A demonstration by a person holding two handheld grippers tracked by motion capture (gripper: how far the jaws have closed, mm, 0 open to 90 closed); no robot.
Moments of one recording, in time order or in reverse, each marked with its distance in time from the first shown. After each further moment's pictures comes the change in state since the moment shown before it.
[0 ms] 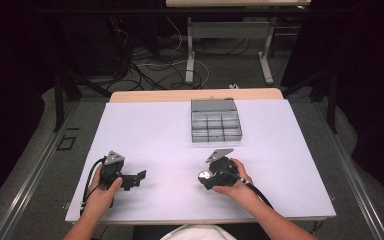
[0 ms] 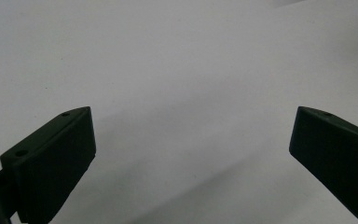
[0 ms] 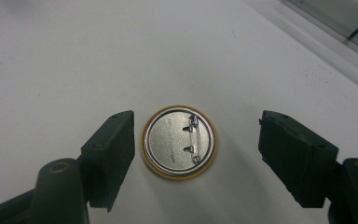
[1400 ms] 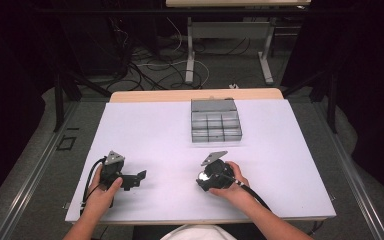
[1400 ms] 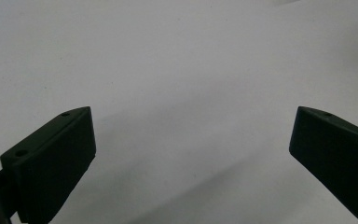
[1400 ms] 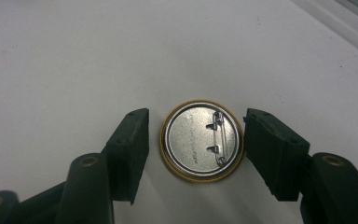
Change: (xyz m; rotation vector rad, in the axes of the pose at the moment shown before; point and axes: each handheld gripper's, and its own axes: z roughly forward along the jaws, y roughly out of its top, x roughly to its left) left arm 0.000 0.000 0.000 0.004 -0.001 0.003; right arm 0.010 0.000 0.010 0.048 0.009 0.004
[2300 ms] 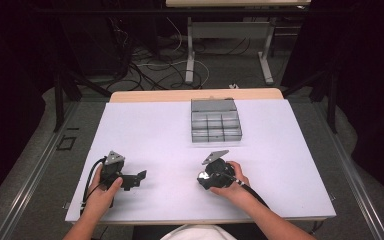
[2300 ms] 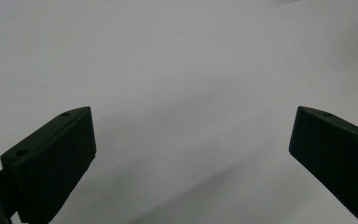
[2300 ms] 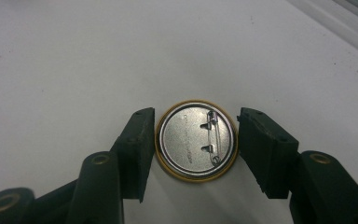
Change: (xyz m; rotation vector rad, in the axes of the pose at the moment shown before) left arm 0.000 0.000 0.000 0.002 -0.001 0.006; right arm -0.003 0.000 0.000 -0.004 0.002 0.018
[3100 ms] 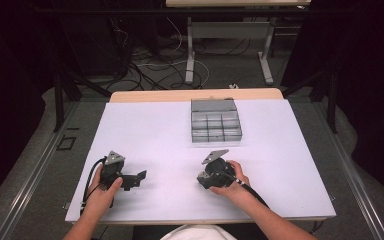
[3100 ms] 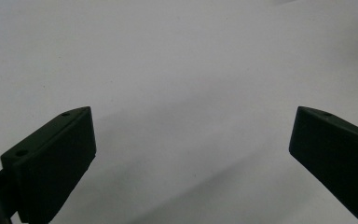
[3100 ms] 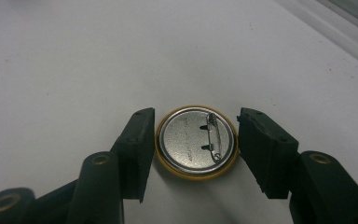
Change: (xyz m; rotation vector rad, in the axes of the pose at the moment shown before) left arm 0.000 0.000 0.000 0.003 -0.002 -0.007; right arm 0.002 0.003 -0.005 0.000 -0.005 0.002
